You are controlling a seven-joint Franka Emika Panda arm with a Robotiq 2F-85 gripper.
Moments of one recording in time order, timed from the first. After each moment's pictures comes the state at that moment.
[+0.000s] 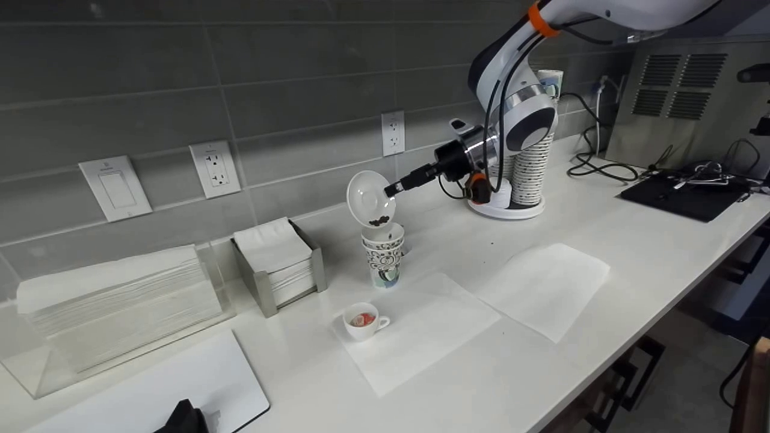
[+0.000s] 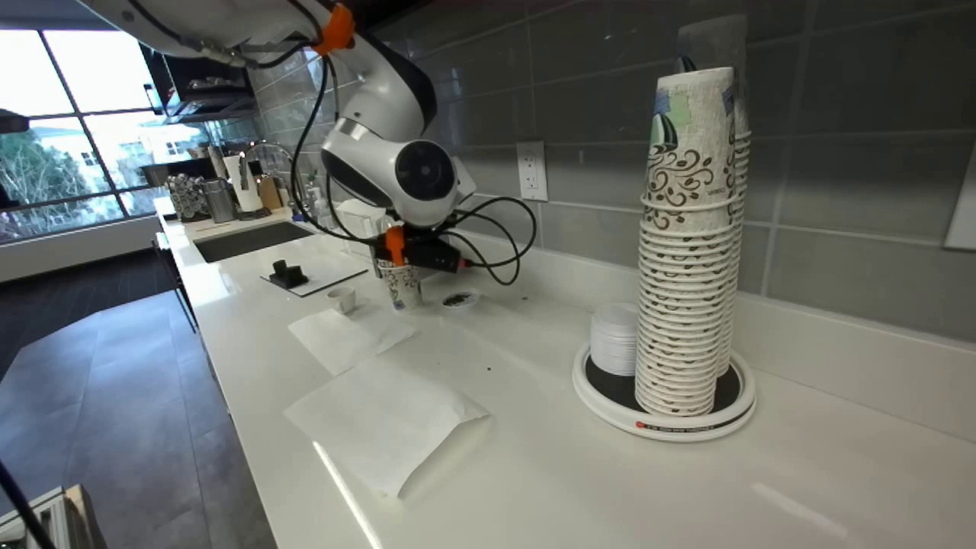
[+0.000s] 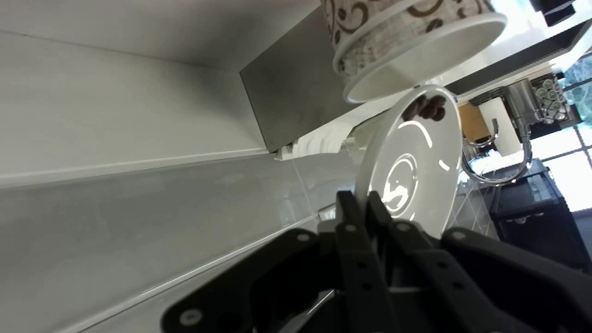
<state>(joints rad) -0.05 0.33 0.00 -2.03 1.65 2.25 -1.90</state>
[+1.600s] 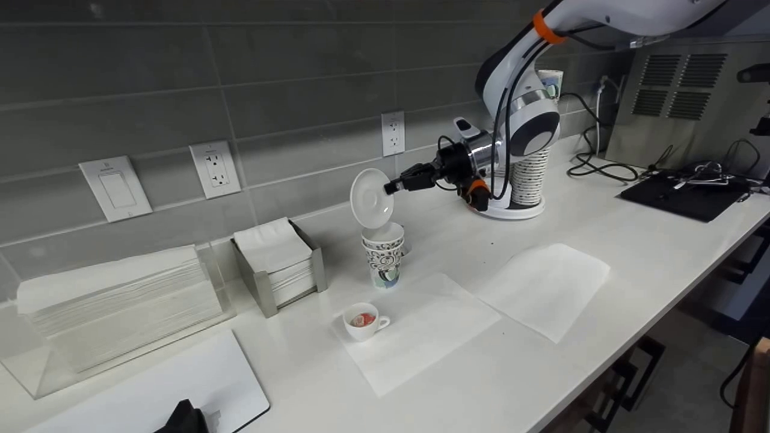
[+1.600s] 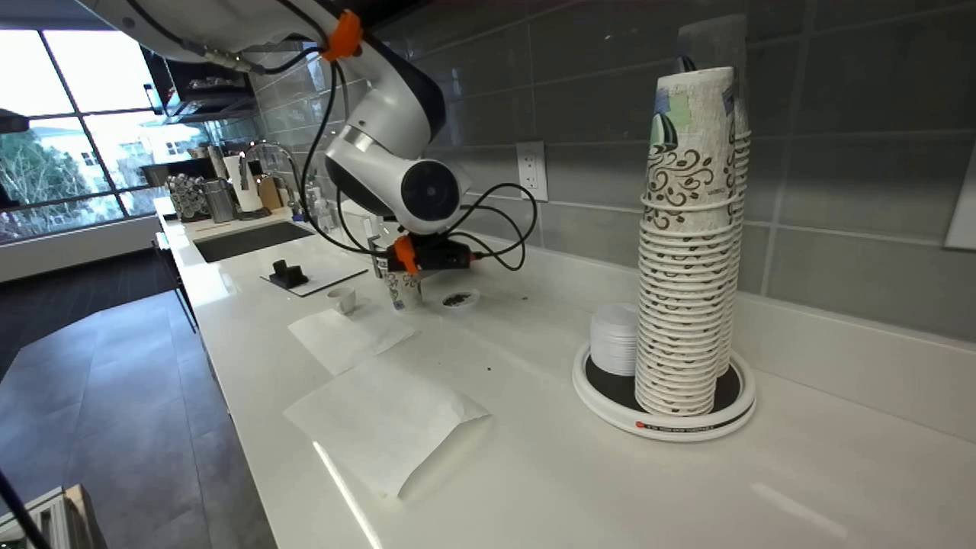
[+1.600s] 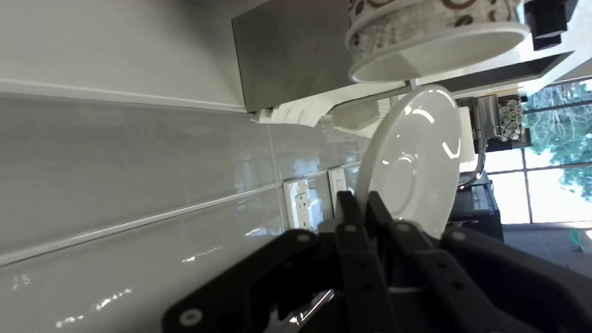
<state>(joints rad) -0.05 0.34 -0.03 -2.05 1.73 2.14 -2.20</state>
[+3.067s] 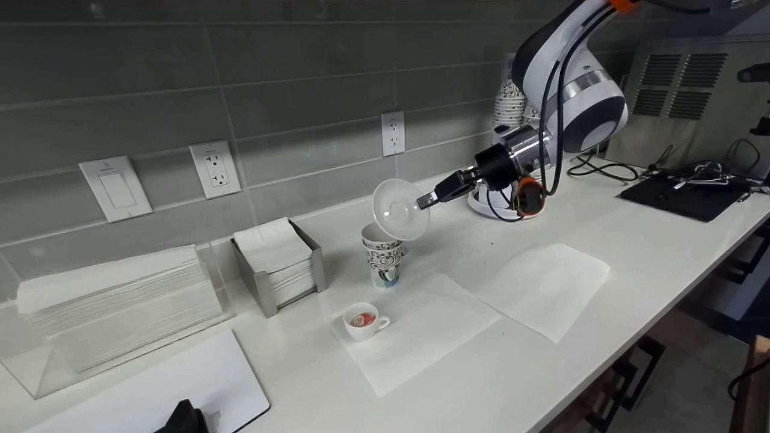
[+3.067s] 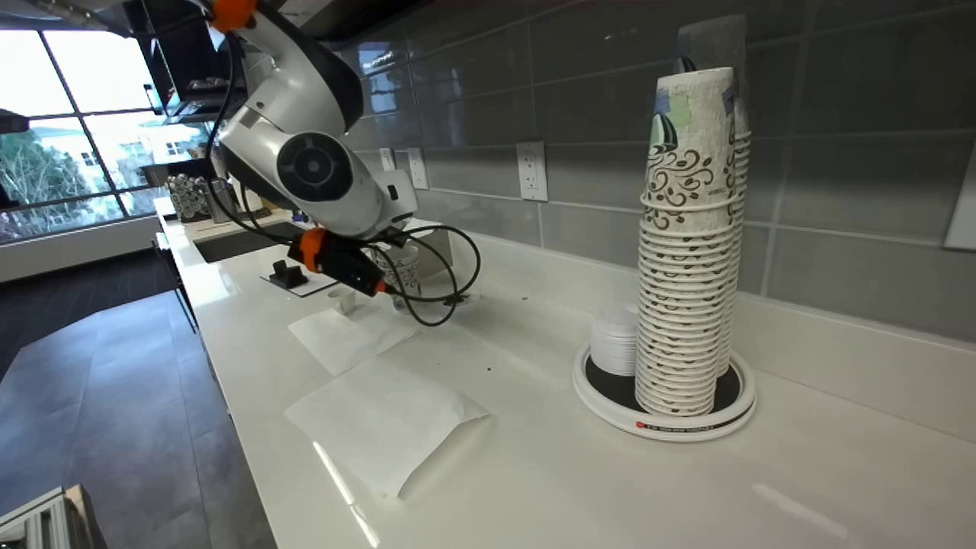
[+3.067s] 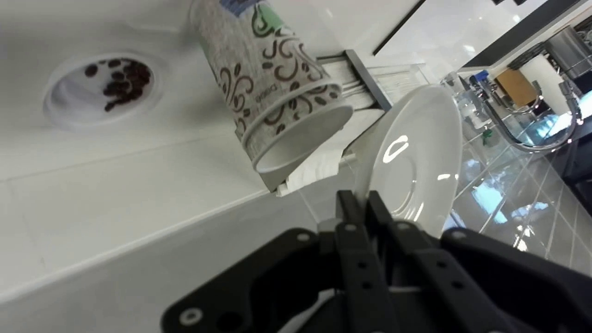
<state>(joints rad) 0.00 0.03 0.00 -2.39 1.77 2.39 -1.72</state>
